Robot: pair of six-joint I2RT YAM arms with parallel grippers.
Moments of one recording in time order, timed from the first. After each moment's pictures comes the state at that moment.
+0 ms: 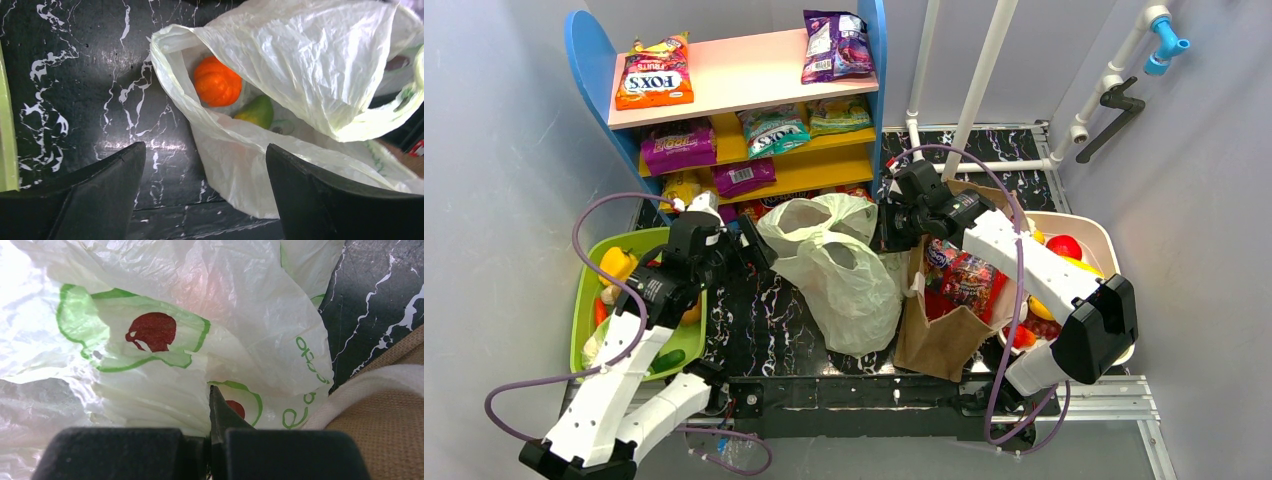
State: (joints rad) left arm -0.42 0.82 1.06 -0.98 -0.06 -0.70; right arm 0.71 1.47 1.31 -0.70 -0.27 0.58
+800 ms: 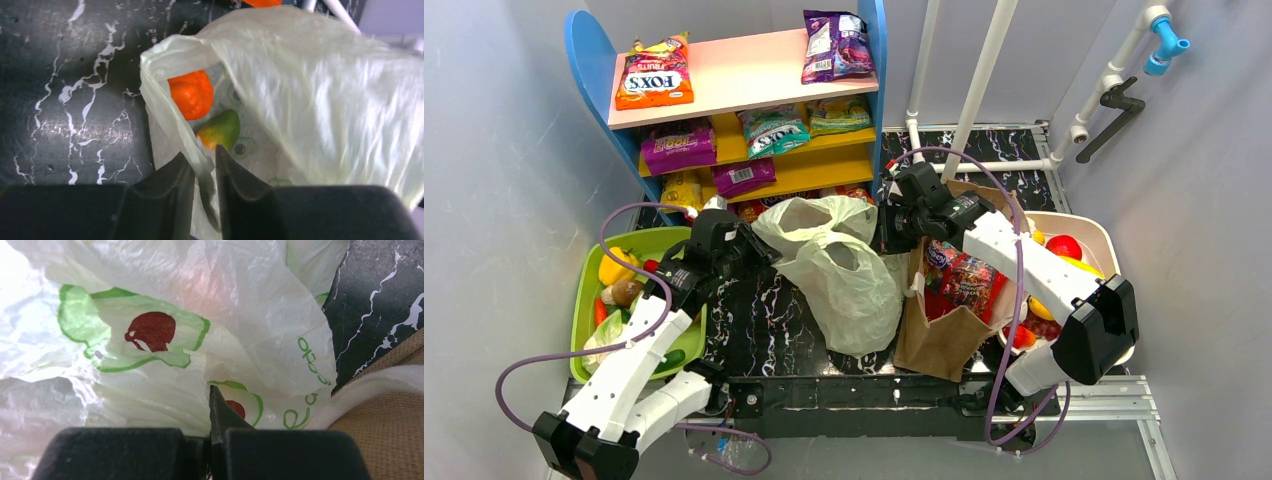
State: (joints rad) left arm -0.42 0.88 0.91 -0.75 -0.02 -0.98; right arm 0.71 1.46 1.29 -0.69 -0.28 0.58
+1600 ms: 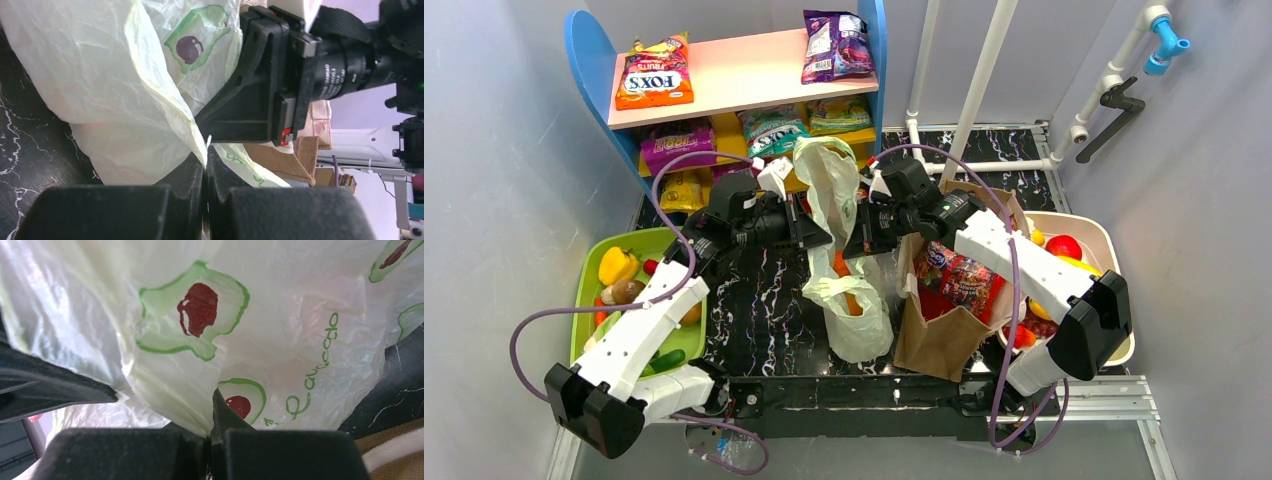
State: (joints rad) left arm -0.50 1.10 1.08 -0.47 0.50 -0.65; right arm 0.77 1.50 1.36 -0.62 -0.45 0.64
